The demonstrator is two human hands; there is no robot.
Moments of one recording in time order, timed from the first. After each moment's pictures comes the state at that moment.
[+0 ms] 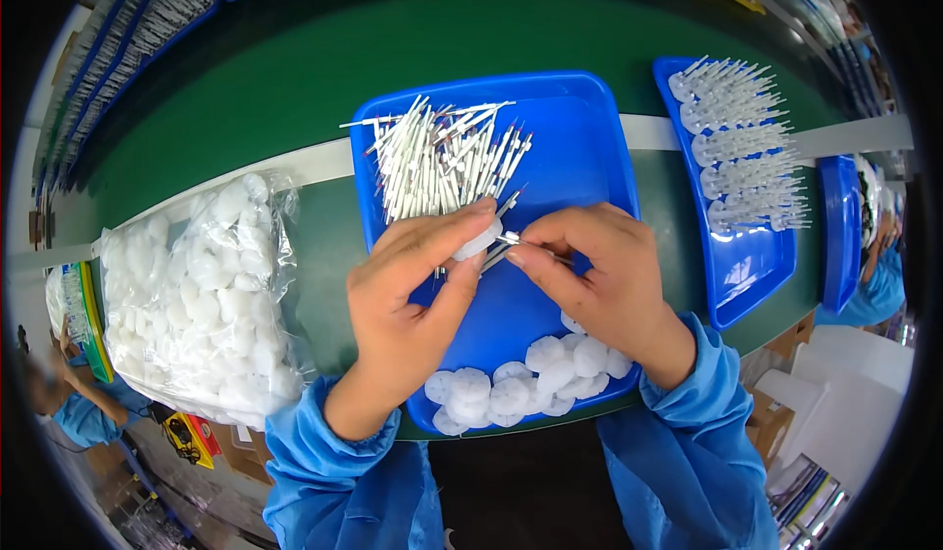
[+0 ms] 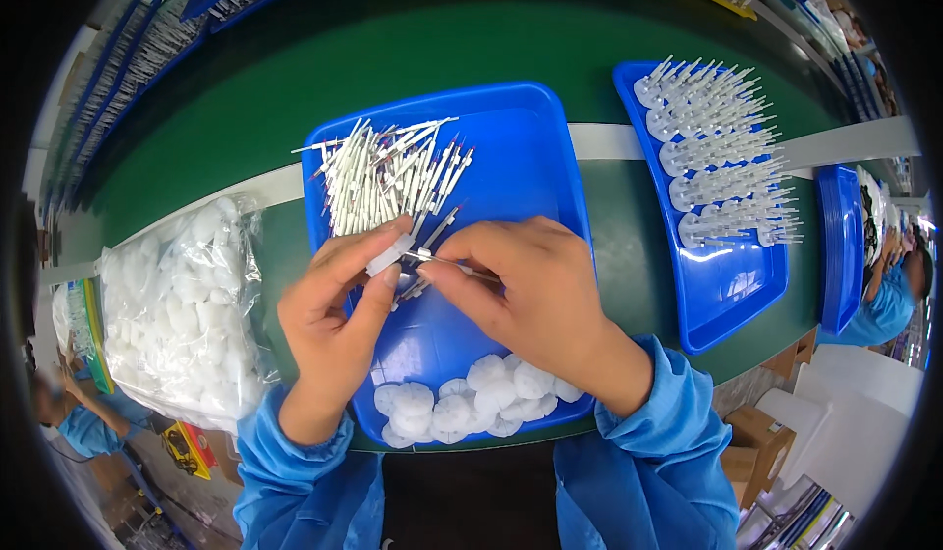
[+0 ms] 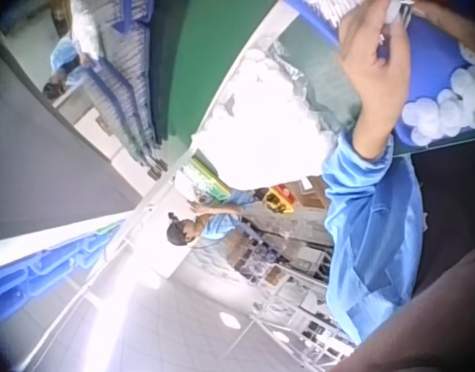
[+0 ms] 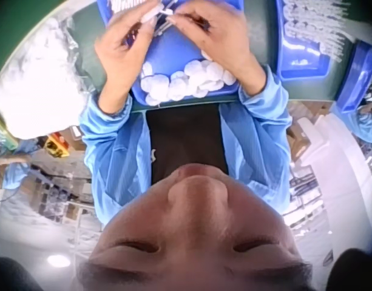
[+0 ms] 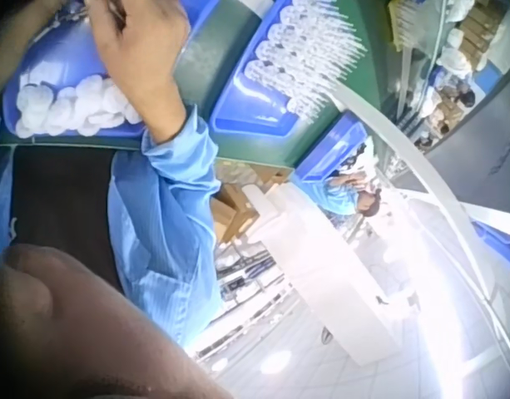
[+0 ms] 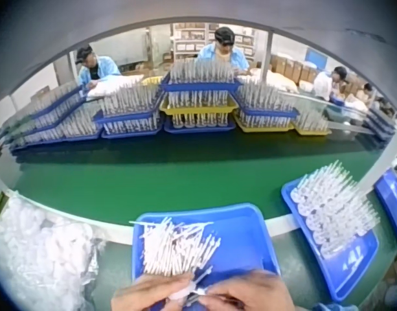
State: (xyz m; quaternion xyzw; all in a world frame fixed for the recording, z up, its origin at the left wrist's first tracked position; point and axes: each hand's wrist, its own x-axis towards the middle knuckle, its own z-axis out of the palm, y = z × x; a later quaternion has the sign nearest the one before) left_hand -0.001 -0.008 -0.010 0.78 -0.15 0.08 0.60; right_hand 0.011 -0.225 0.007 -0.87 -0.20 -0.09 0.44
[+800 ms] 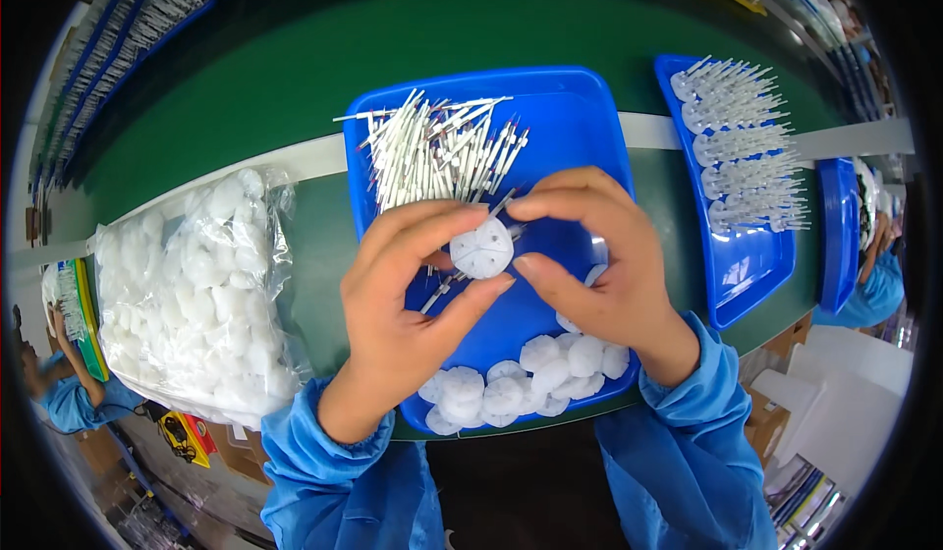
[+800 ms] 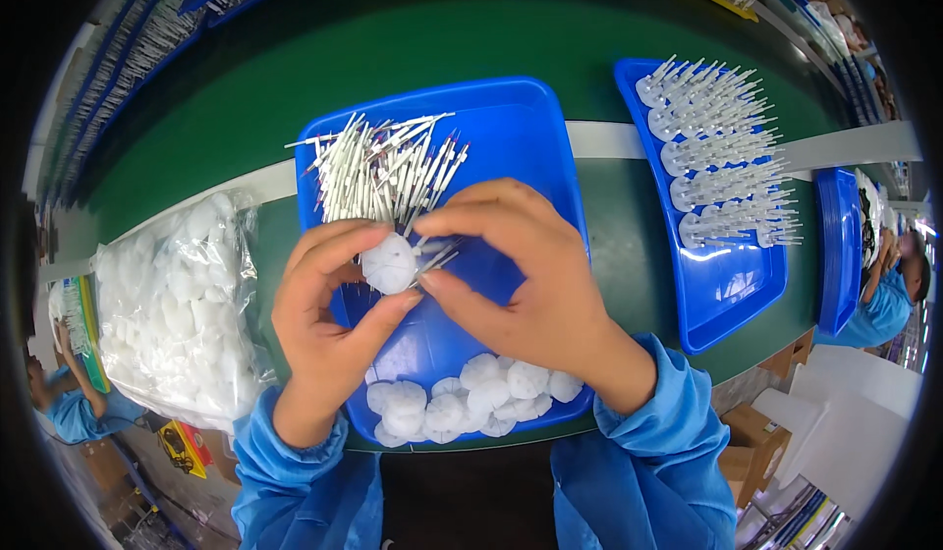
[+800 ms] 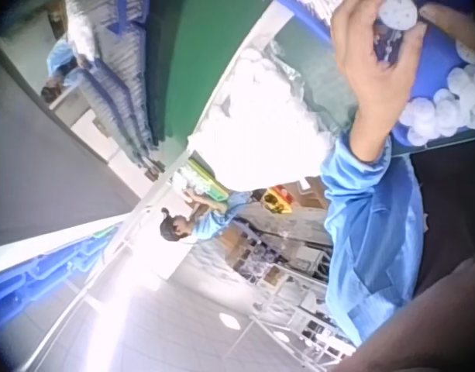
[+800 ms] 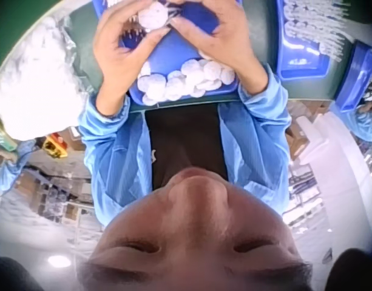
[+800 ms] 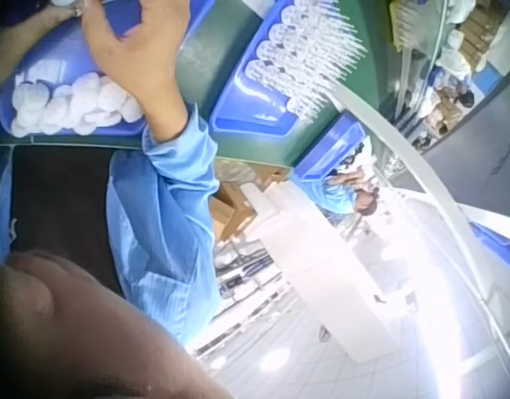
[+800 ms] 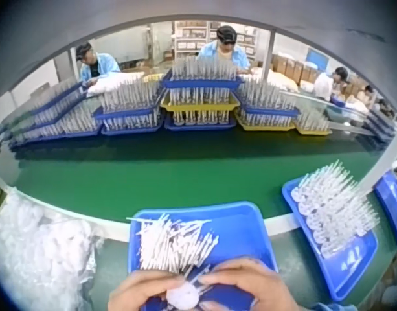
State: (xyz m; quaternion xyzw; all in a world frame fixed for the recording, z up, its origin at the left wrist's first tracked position) left_hand -0.004 -0.004 0.002 0.80 -0.16 0.06 0.57; right_hand 0.020 -0.229 0.008 -0.81 -0.24 -0.09 0.52
